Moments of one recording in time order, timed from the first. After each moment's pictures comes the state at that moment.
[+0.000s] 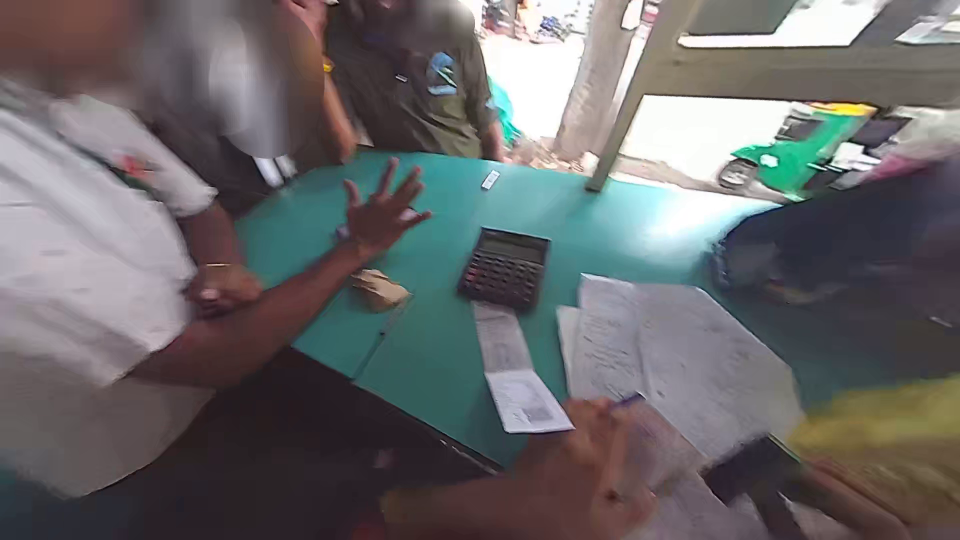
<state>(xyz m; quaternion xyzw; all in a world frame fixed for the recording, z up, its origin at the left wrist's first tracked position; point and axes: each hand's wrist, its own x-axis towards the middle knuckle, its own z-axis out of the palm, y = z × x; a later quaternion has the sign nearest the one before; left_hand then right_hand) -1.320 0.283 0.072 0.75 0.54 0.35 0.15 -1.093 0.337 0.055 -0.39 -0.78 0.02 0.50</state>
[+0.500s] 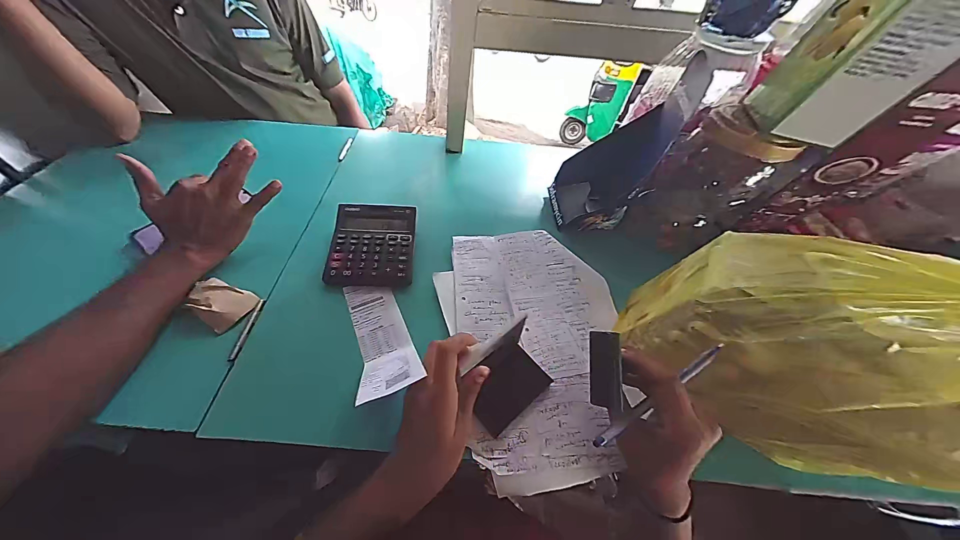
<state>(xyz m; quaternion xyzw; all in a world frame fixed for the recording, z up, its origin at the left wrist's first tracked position) -1.331 0.301 0.061 0.66 0.53 0.52 0.10 -1.100 0.341 0.055 -0.39 -0.75 -0.01 0.54</state>
